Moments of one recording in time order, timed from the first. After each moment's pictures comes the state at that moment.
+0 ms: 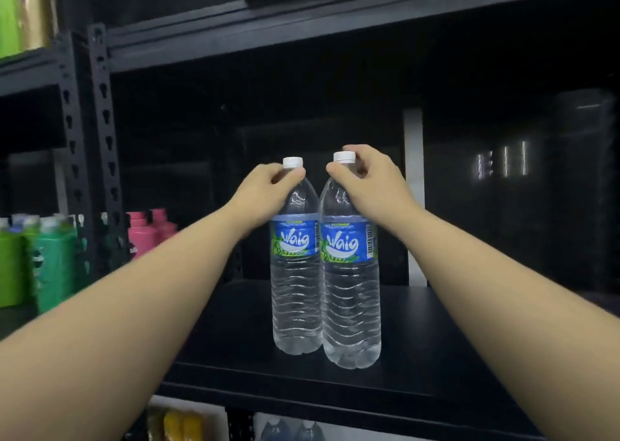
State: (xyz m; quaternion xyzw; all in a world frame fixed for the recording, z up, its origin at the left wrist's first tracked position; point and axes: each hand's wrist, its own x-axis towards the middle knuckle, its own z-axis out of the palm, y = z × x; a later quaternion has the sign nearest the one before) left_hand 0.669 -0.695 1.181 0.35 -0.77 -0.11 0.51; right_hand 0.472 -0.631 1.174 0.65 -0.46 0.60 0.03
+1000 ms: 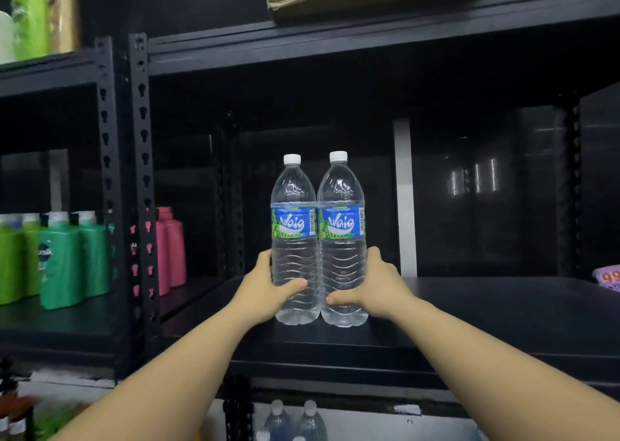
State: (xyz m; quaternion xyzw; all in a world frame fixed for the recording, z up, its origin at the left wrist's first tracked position) left_hand 0.718 -0.696 1.012 0.40 -0.77 -0.21 0.46; right_hand 0.492 -0.613 1.020 0.61 -0.66 0.43 -0.05
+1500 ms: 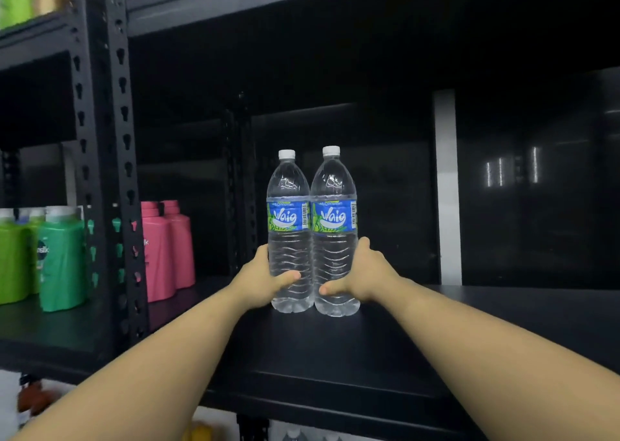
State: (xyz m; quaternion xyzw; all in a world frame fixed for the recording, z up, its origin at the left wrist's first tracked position) left_hand 0.731 -0.808 1.021 0.45 -0.77 -0.19 0.41; right_hand 0.502 -0.745 1.035 0.63 -0.67 0.38 -0.08
